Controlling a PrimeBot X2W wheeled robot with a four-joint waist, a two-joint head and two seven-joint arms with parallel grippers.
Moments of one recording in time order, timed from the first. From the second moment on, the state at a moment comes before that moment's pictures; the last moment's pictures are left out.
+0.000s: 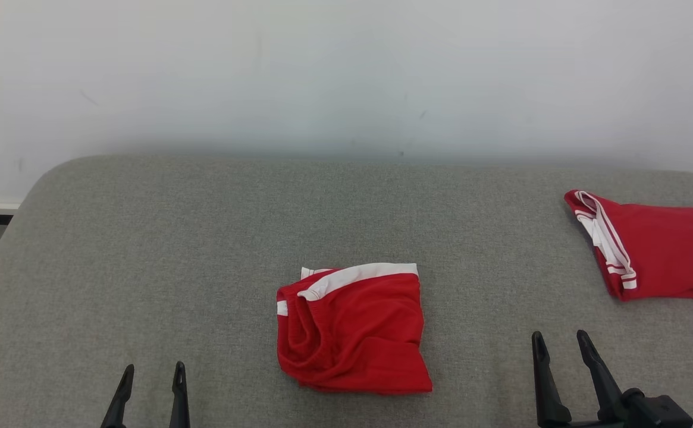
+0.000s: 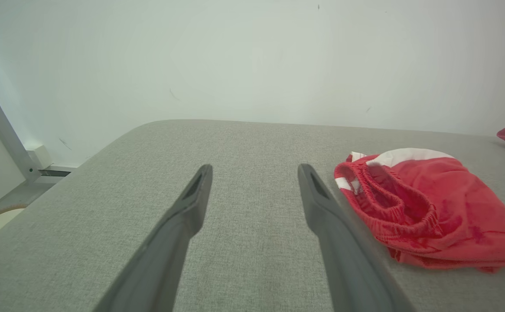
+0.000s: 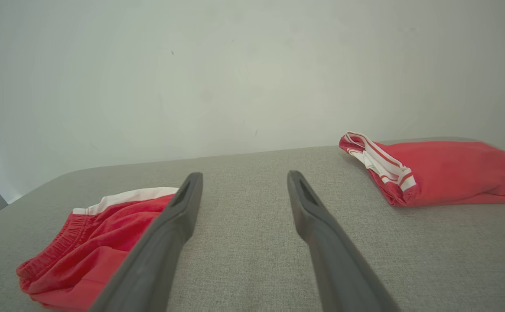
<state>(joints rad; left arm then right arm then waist) 0.06 0.05 0.05 0.18 -0.09 -0.11 -0.26 0.09 -0.05 0.01 0.11 0.19 0.13 -0.26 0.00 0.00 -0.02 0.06</state>
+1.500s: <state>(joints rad) 0.08 0.05 0.06 0.17 -0.09 -0.11 -0.26 0.08 -0.05 0.00 0.19 0.21 0.13 -0.26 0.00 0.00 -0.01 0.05</state>
